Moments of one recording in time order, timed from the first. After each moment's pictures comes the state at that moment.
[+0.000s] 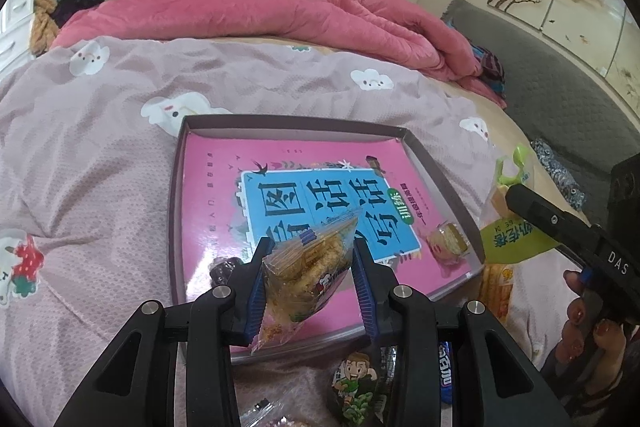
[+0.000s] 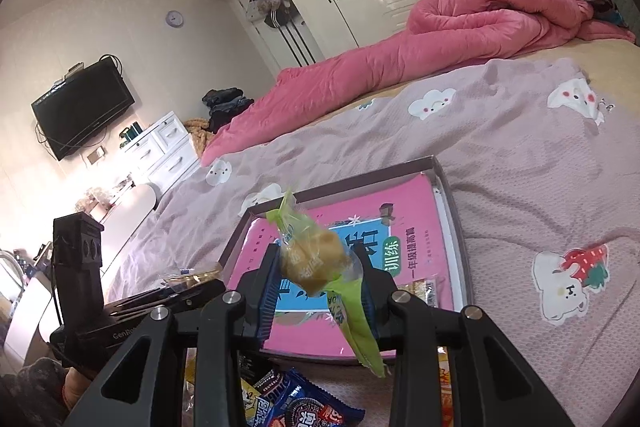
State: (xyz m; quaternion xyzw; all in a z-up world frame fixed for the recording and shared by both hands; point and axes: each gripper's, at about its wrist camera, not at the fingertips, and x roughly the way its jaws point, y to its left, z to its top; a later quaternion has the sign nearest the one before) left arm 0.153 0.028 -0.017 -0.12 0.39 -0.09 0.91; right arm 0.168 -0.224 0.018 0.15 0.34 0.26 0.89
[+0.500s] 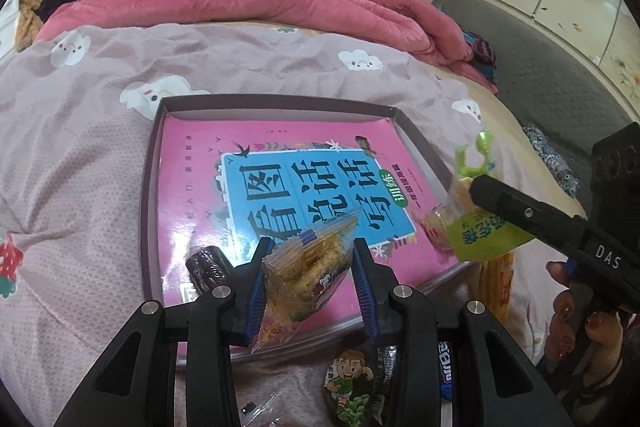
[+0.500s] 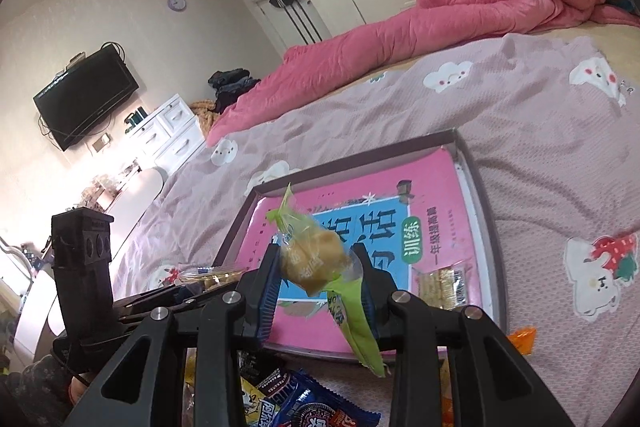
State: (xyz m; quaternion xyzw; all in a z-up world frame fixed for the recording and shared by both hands) left arm 0.160 0.021 -0.032 -0.11 0.41 -0.11 0.90; right arm 0.182 -0.204 -0.002 0.15 0.38 0.28 0.87
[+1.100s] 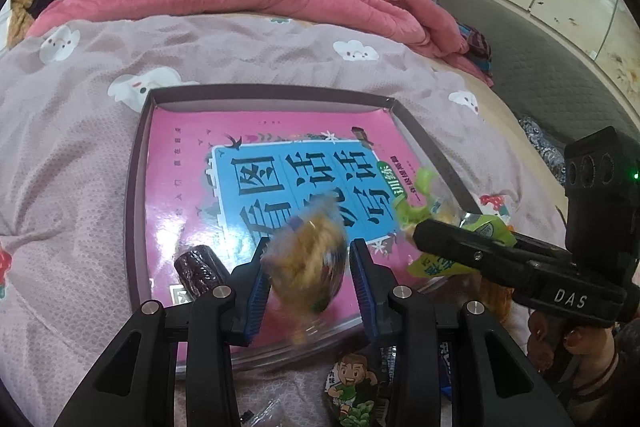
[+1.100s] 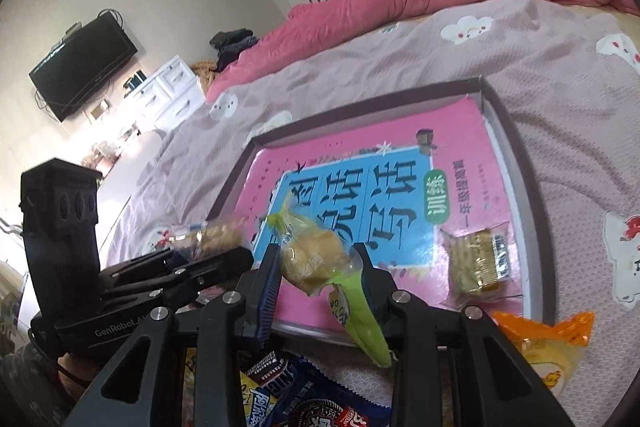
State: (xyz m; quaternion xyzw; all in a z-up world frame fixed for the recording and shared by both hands) left arm 0.169 0.018 -0.043 -0.11 0.42 -0.12 0.89; right arm 0.190 -0.176 -0.034 0.12 0.44 0.30 0.84
